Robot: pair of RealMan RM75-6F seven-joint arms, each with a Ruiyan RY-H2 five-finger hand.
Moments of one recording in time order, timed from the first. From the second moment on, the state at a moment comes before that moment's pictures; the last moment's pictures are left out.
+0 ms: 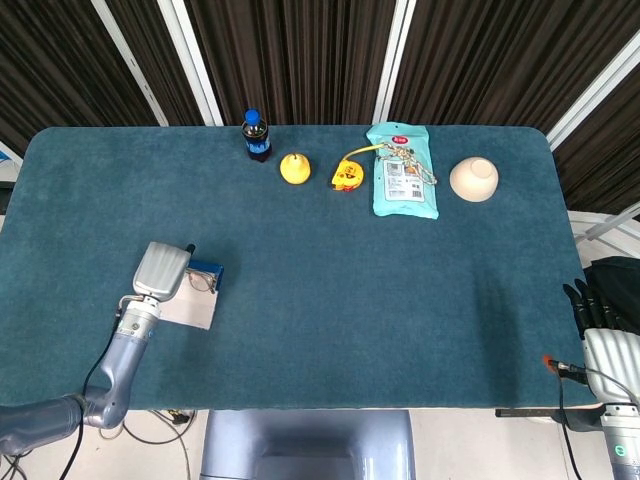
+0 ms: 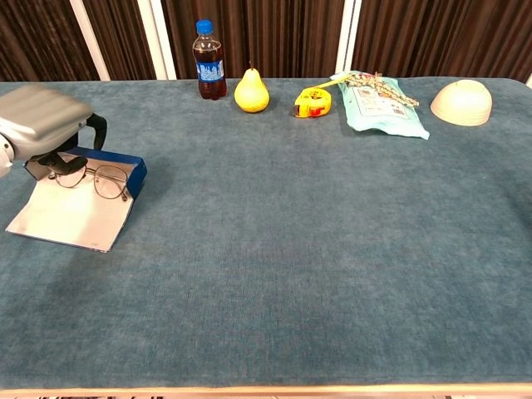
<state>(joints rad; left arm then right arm) -0.73 -1.62 0.01 -1.20 1.07 1.20 0.62 0.06 -1.12 0.09 -1.61 -1.45 1.48 -0.02</state>
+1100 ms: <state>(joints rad) -0.66 -1.68 -0.07 -1.13 1.13 1.24 0.58 0.06 -1.12 0.09 -1.61 -1.45 1.48 -0.02</state>
